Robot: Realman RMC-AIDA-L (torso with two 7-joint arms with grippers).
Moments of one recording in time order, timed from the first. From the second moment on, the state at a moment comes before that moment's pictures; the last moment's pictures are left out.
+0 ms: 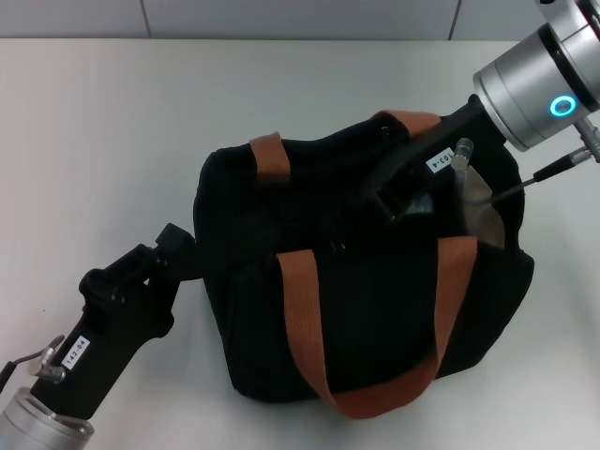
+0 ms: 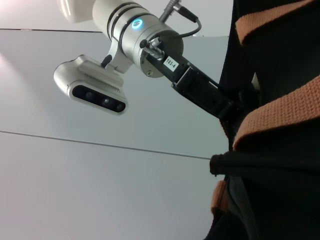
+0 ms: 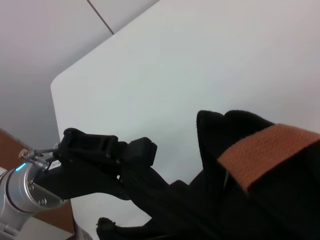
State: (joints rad) left arm -0.14 -2.08 0.01 -0.30 2.03 1.72 1.44; right arm 0.85 2.08 -1.21 -1.09 -2.17 -1.71 2.40
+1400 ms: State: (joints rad) left arm -0.12 -2.08 0.02 -0.29 2.03 1.74 1.44; right arm 0.93 2.08 -1.17 -1.06 -2.22 -1.77 2.53
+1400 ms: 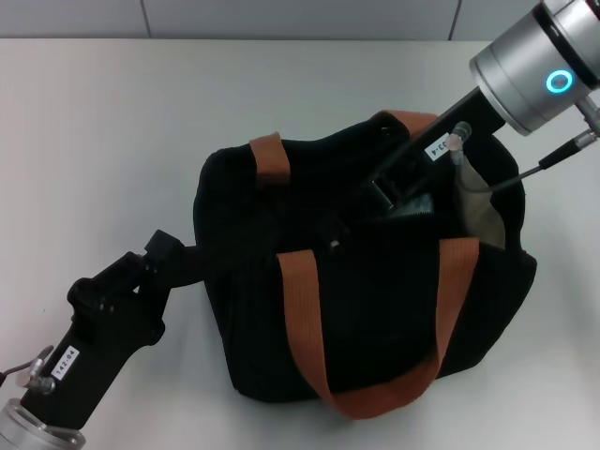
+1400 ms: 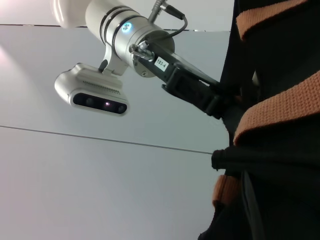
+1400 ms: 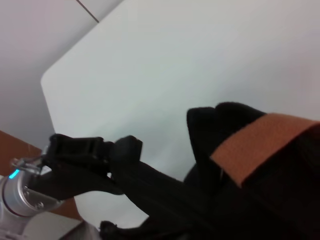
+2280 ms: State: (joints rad) left arm -0.12 -2.08 0.02 -0.29 2.03 1.74 1.44; right arm 0.93 2.08 -1.29 -1.06 -2.23 -1.68 2.47
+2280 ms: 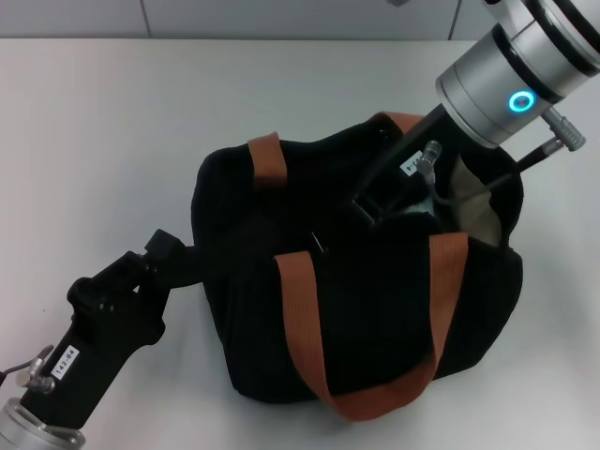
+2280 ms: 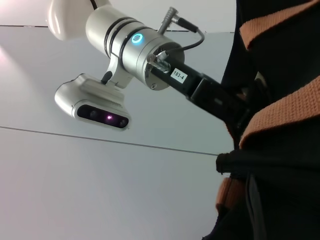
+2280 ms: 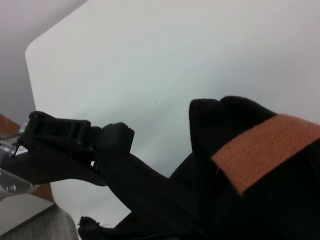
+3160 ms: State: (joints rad) left arm -0.11 -2.08 0.01 -0.31 2.03 1.74 1.42; right arm 0.89 2.08 -1.15 -1.32 -2.22 -1.90 2.68
